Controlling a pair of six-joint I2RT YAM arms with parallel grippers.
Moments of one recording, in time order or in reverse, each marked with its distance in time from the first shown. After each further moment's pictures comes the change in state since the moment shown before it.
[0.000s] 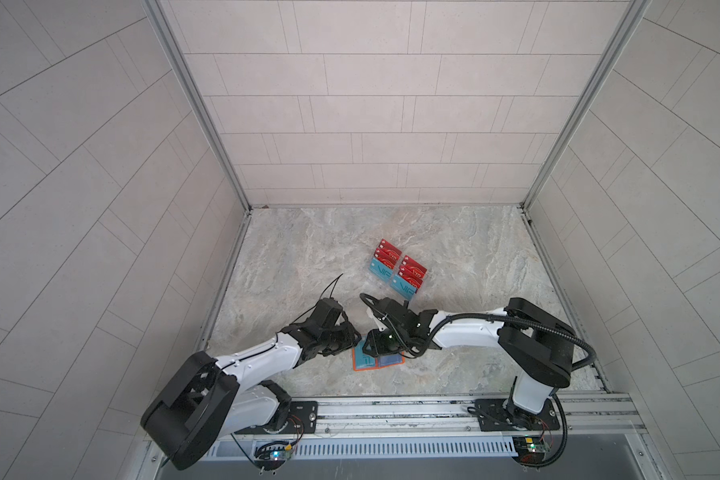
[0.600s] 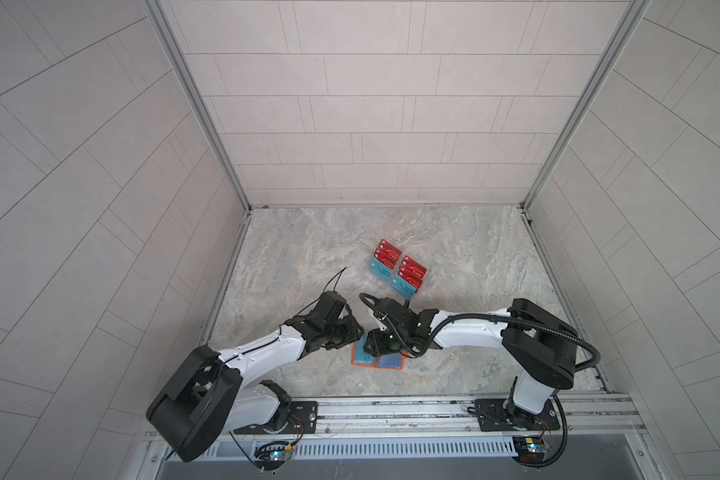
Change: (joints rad) left arm 0.003 0.029 0.074 -0.053 -0.005 0.014; right arm 0.001 -0.017 0.016 -0.070 0.055 -0.048
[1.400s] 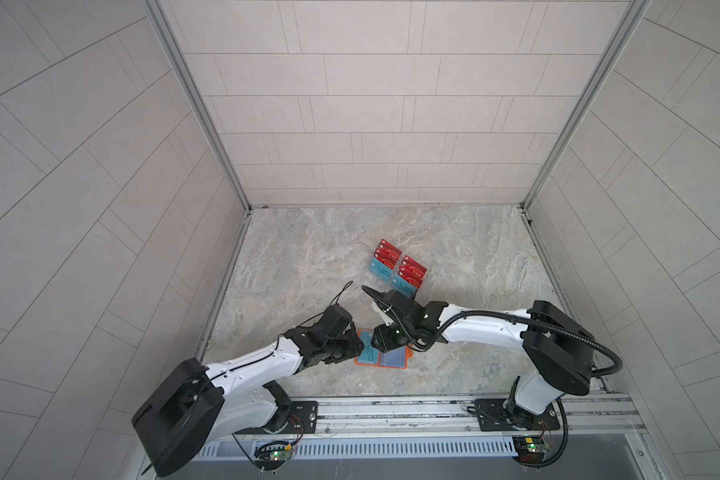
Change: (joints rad) left arm -0.144 -0.111 -0.065 -0.080 -0.090 -0.092; right arm -0.034 -0.092 0.032 -0.168 0.015 -0.144
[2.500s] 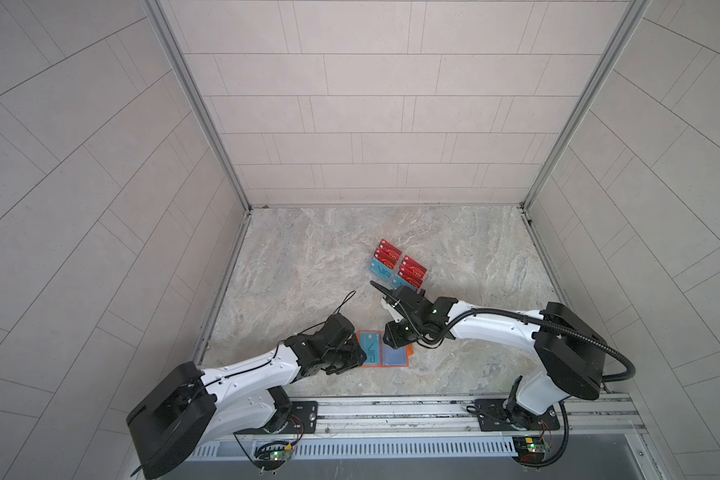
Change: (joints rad) left arm -0.086 -0.033 -0.039 0.004 0.023 -0.095; right arm -0.055 -0.051 -0.024 -0.077 0.006 -0.056
